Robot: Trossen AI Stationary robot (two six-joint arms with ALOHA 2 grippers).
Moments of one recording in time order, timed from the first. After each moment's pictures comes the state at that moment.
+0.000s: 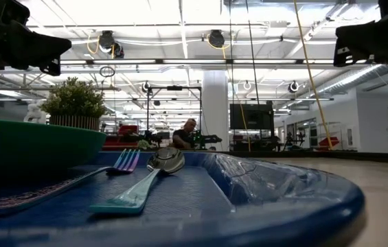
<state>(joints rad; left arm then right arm) -0.09 0.01 0.01 0.07 0.00 0.10 0.21 0.08 0.02 0.17 0.00 -0.17</state>
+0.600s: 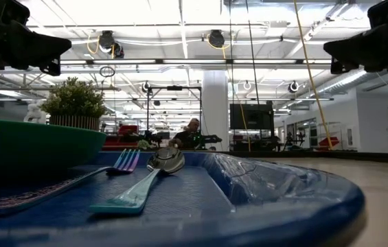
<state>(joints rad) -0.09 0.01 0.01 0.07 0.00 0.10 0.01 0.00 0.02 0.06 -0.11 -0.17</state>
